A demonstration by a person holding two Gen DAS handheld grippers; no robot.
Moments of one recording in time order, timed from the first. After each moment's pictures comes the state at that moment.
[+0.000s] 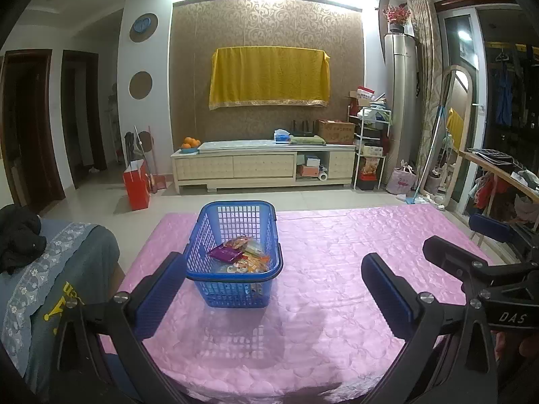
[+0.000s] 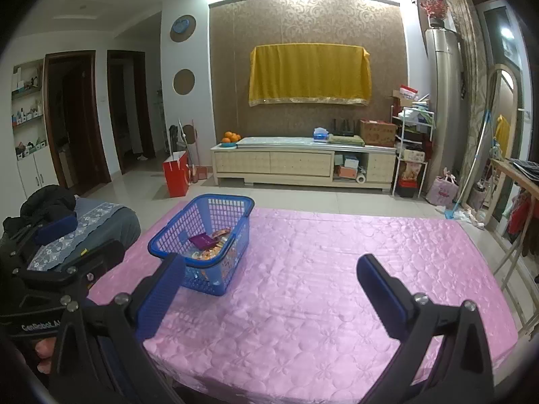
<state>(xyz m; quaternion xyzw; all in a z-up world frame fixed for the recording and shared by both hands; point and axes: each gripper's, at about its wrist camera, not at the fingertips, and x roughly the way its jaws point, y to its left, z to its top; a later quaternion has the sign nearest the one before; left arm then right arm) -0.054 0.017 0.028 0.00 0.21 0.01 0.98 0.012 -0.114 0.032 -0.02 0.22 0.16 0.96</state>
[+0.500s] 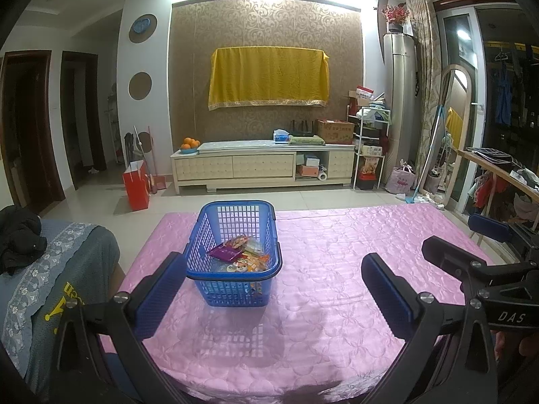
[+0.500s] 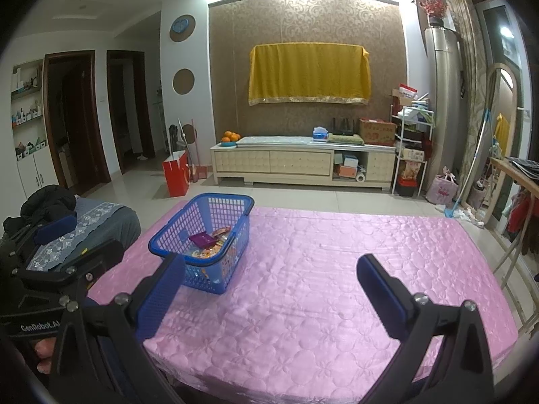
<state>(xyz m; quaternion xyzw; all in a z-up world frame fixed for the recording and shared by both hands) -0.055 0.013 0.028 0.00 0.21 0.02 0.98 0.011 -0.113 0.031 -0.02 0.22 0.16 0.96</state>
